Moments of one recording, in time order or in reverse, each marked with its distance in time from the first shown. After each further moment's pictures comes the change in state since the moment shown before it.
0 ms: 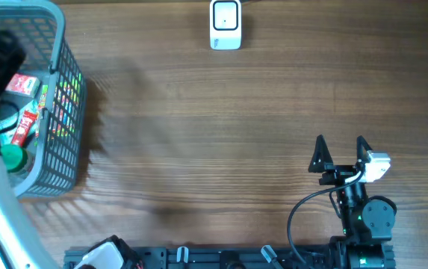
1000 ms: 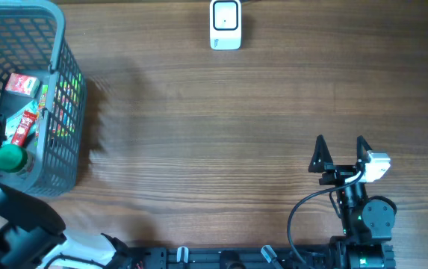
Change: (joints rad) left arm 0.236 0.433 0.006 -0.449 -0.397 -0.344; right arm 0.000 0.000 0.000 0.000 0.000 0.000
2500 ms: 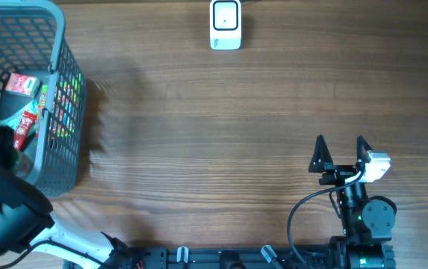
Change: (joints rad) left arm 0.002 0.147 -0.007 0.027 -0.020 -0.022; right arm 0.000 0.000 0.000 0.000 0.000 0.000
